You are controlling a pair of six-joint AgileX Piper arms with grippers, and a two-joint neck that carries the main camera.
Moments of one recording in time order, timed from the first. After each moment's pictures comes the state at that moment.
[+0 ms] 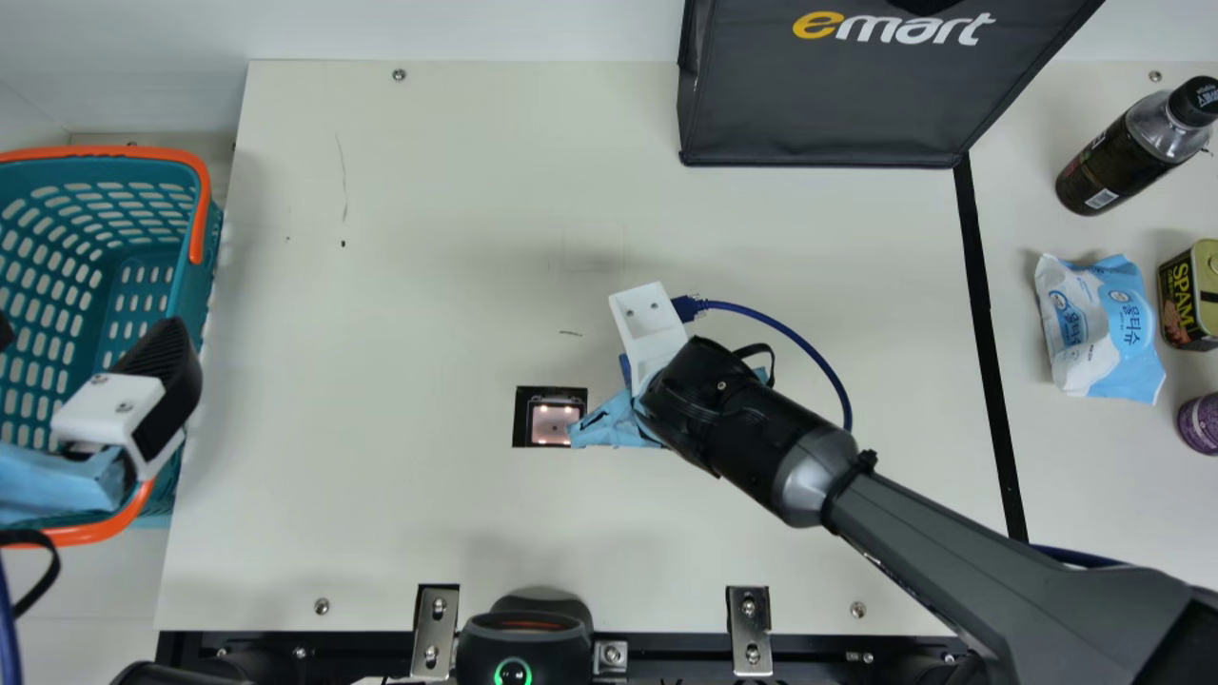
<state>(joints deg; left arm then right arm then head) -11.0 41.5 -61.5 2.1 61.0 -4.3 45.5 96.9 -59.2 -8.6 44.9 34.3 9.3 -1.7</state>
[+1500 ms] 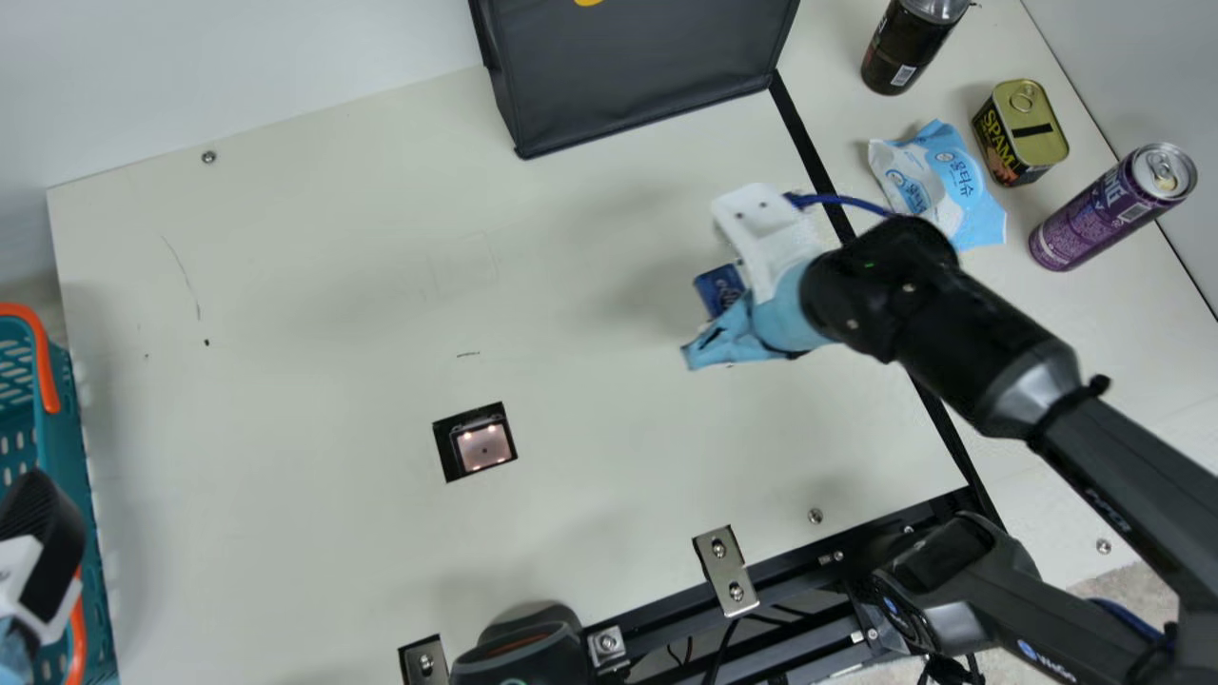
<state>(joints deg) -11.0 41.5 -61.5 2.1 61.0 -4.3 9.0 71.5 -45.9 0.0 52.1 4.3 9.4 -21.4</state>
